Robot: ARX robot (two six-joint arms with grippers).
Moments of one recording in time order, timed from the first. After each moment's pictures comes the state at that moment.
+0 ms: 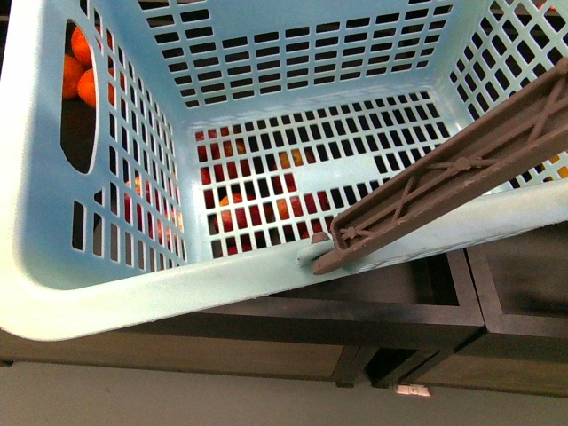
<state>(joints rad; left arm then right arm) -0.68 1.68 1.43 -0.37 0.33 -0.89 -0.51 2.39 1.36 0.19 -0.25 -0.36</state>
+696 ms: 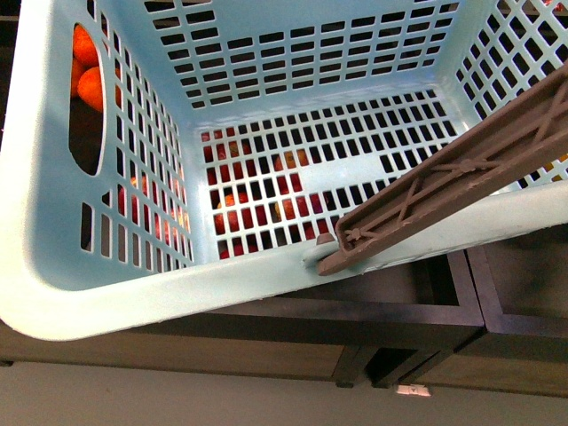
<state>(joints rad) -0.68 1.68 1.43 -0.37 0.33 -0.89 -0.42 2.81 2.01 -0.07 -0.26 -0.40</state>
